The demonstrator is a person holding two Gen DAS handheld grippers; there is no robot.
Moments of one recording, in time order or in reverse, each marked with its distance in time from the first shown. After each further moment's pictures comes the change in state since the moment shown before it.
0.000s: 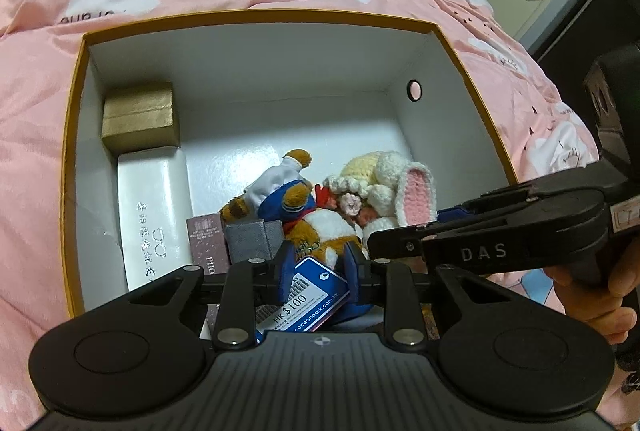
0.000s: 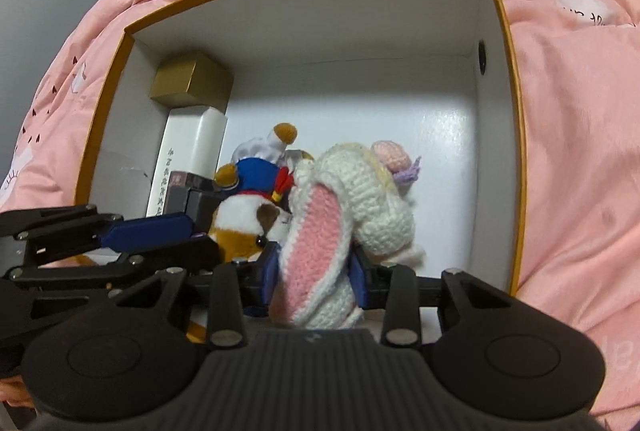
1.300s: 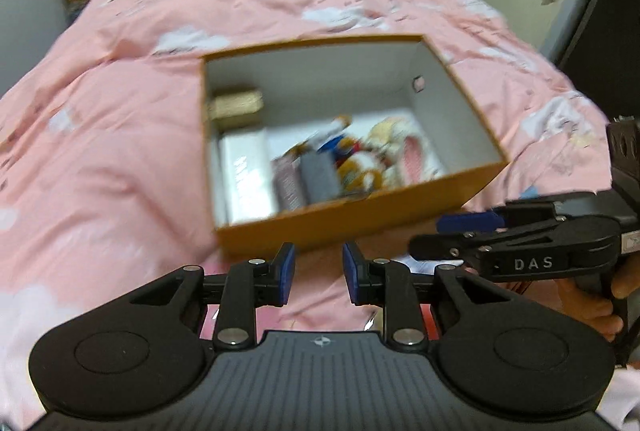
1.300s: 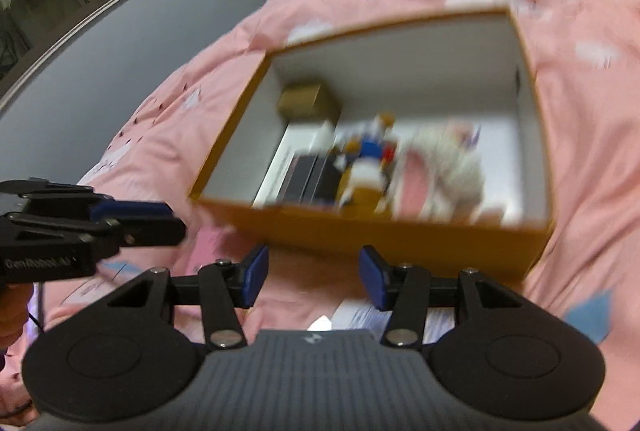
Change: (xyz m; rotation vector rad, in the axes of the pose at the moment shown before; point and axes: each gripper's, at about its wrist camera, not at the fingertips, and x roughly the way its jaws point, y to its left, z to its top) left arm -0.115 -0.016 -0.088 0.031 -0.100 0.207; right arm -0.045 0.037 -0.120 -0.075 -0.275 0.226
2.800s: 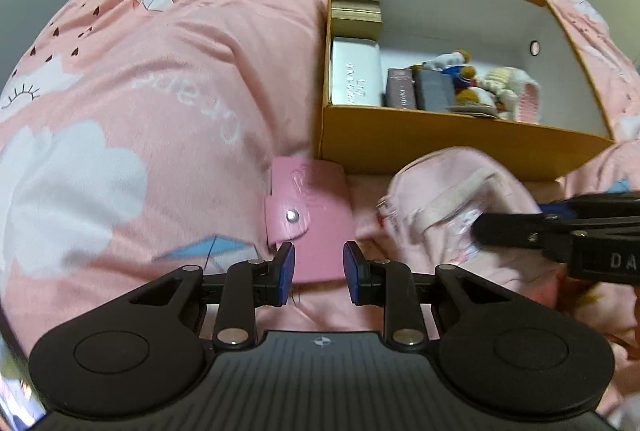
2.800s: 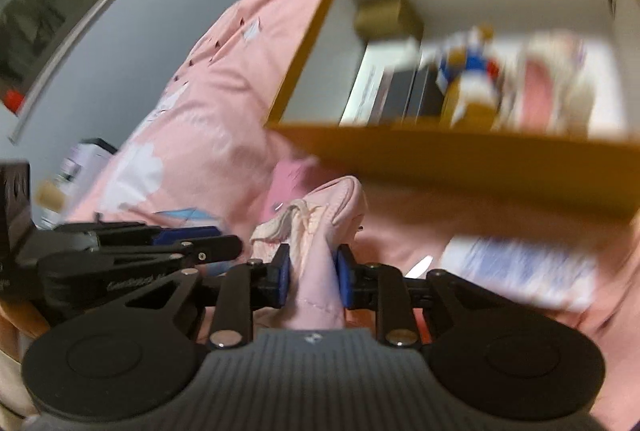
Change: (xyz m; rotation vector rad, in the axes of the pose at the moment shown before) left arm 0.030 0.031 -0.043 -0.239 0.126 0.187; right arm 0.026 0.043 0.000 -0.089 0.131 0.101
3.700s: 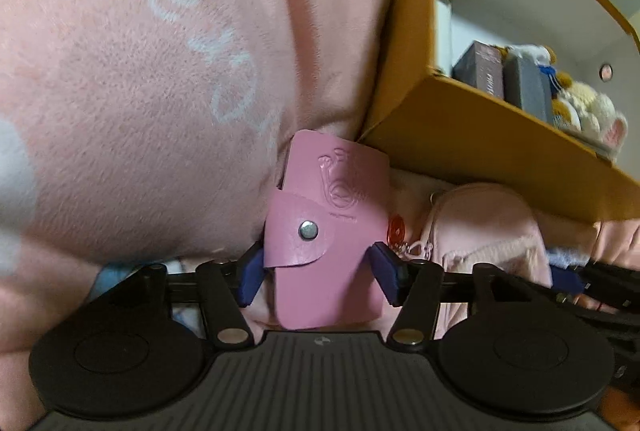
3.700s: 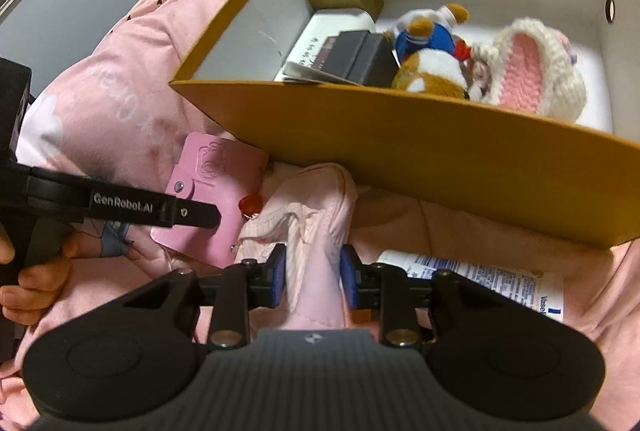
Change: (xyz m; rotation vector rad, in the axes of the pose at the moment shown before) left arm 0.089 0.042 0.015 -0.231 0.169 -0.103; right arm 0.057 -0.036 -0.005 -0.028 0.098 -0.126
